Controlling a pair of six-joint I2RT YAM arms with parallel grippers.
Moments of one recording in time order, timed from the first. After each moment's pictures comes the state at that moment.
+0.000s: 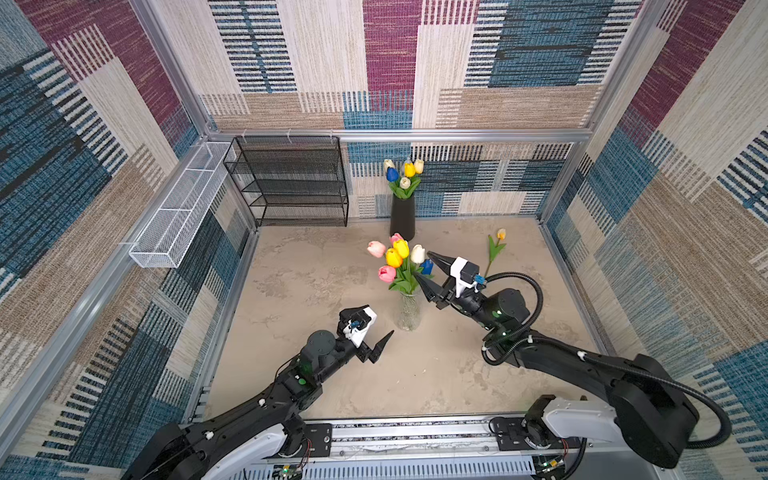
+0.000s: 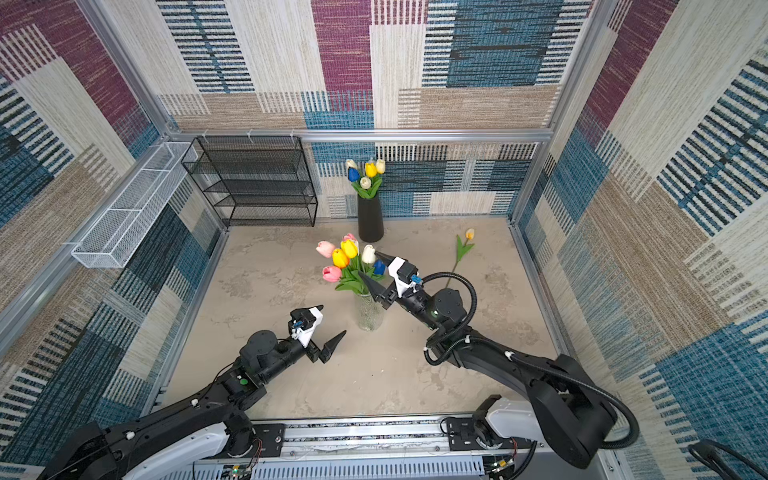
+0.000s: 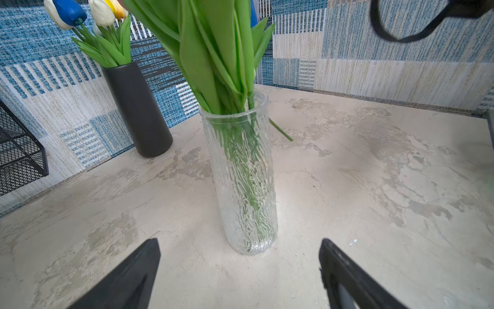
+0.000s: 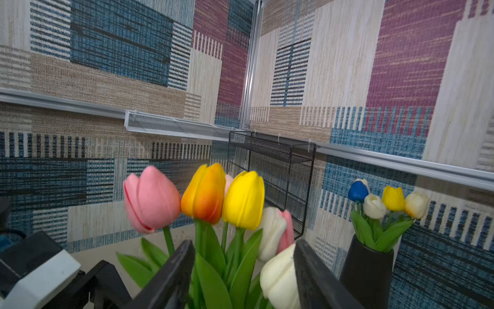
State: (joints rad) left arm -0.72 0.88 0.21 0.53 0.06 0.15; right arm 0.68 1.20 0.58 1.01 -0.24 -0.08
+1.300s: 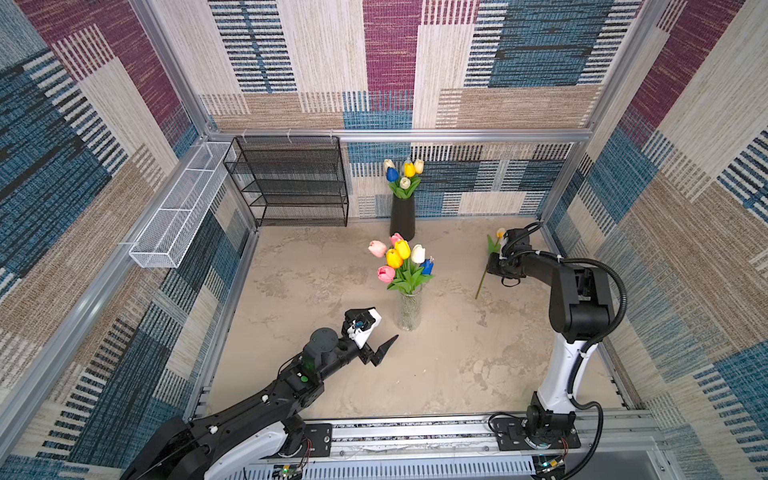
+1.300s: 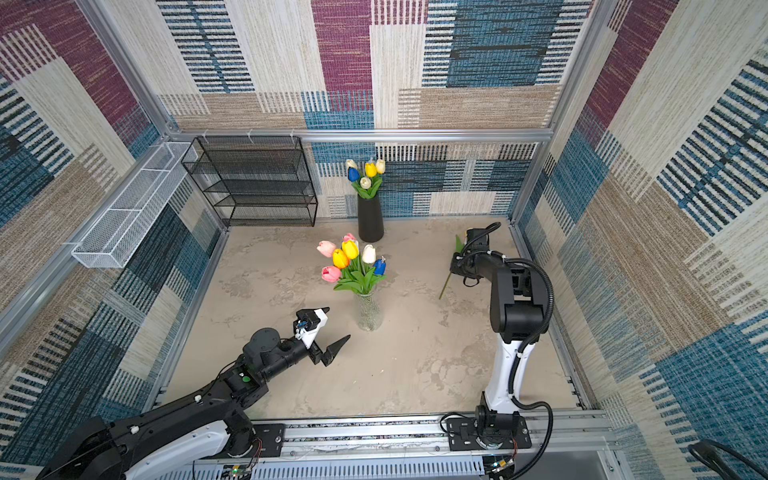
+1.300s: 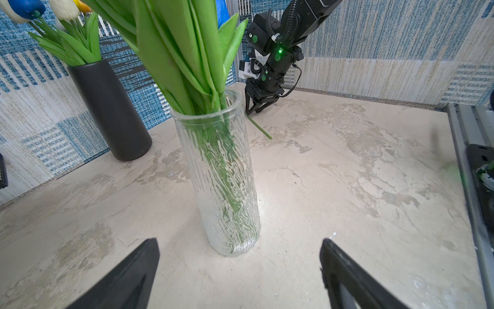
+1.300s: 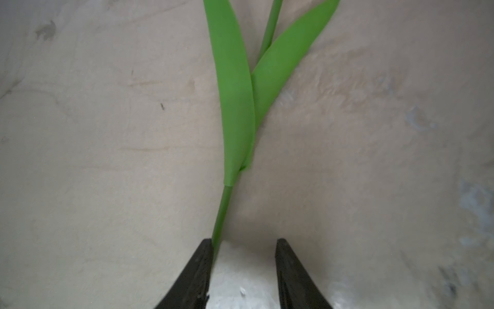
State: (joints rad) left arm -0.72 0.92 0.23 0.53 0.14 0.15; right arm -0.04 2.05 1.35 -0.29 -0.09 0.24
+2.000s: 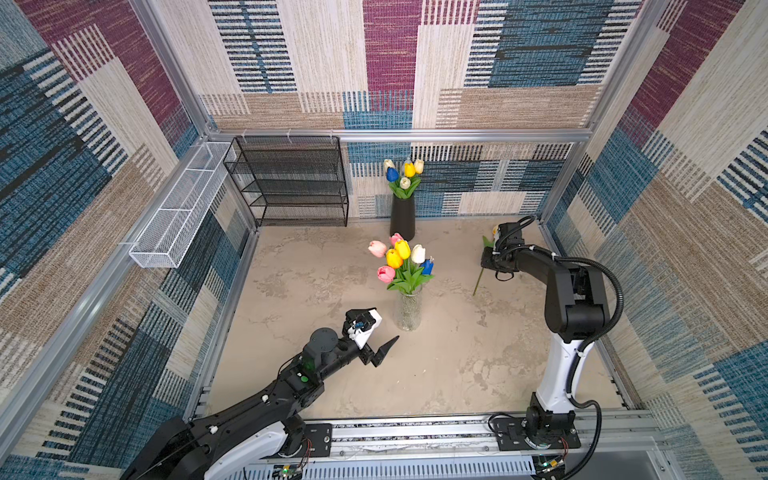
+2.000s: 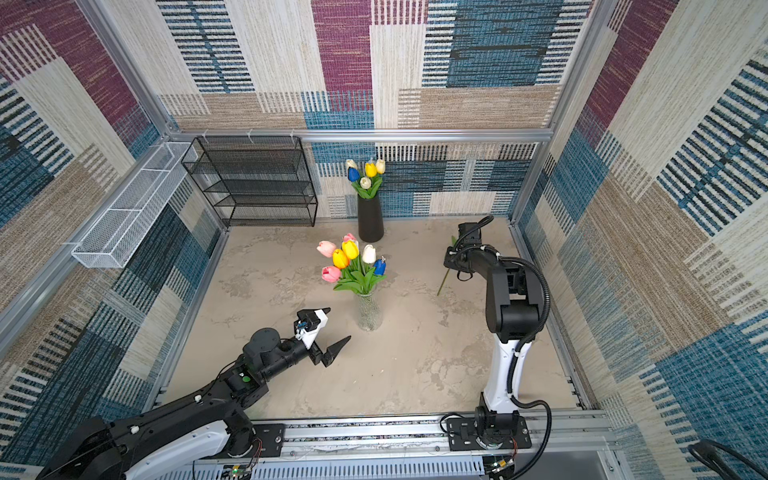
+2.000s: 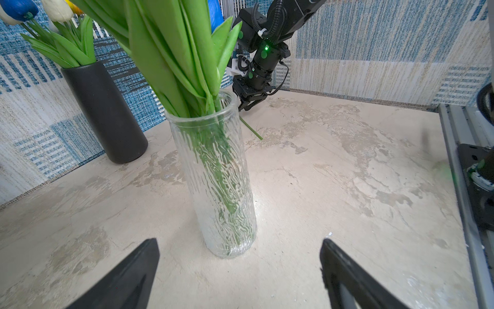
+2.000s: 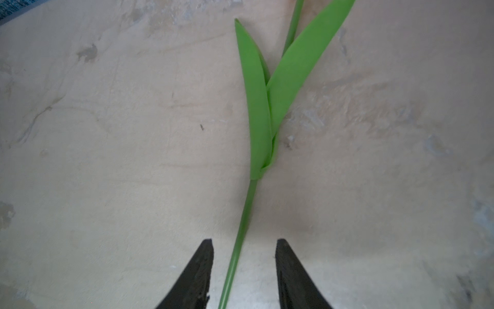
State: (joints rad) left arm -0.72 0.92 0.23 0.53 0.16 0.15; right arm 0.00 2.07 1.43 -0.33 -0.04 0.28
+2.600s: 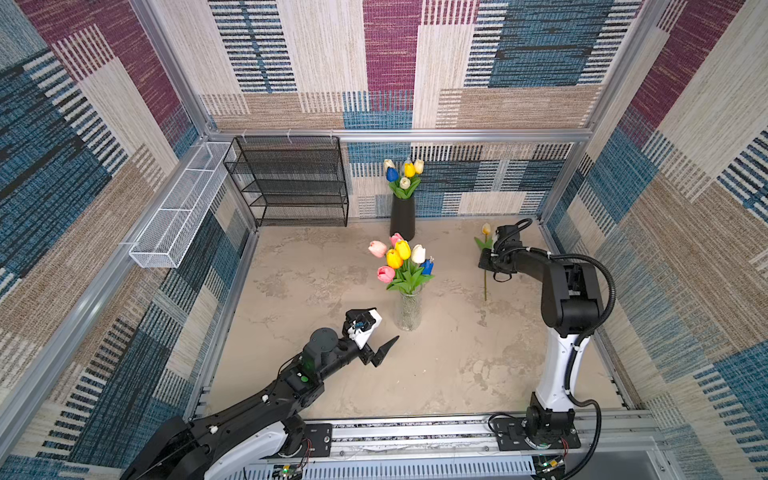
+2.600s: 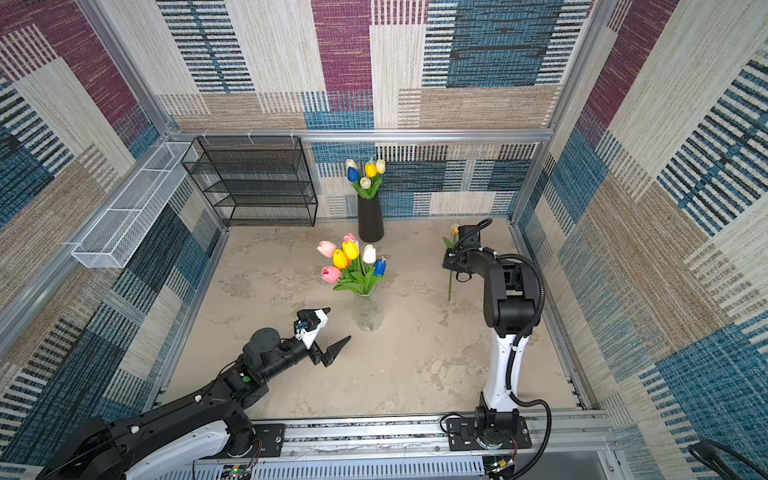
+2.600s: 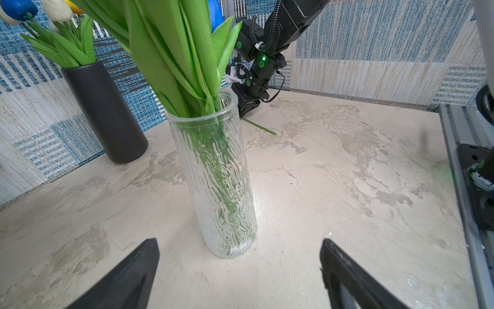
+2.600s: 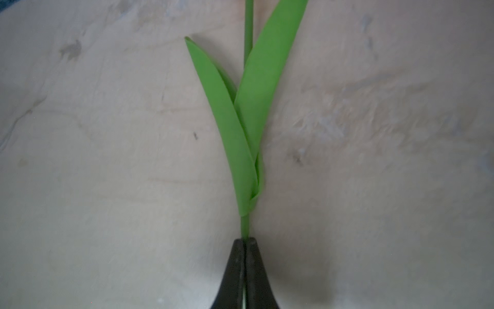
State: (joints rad) left arm -0.72 0.92 0.23 0.53 0.16 0.15; right arm 0.00 2.08 1.39 -0.27 -0.11 0.27
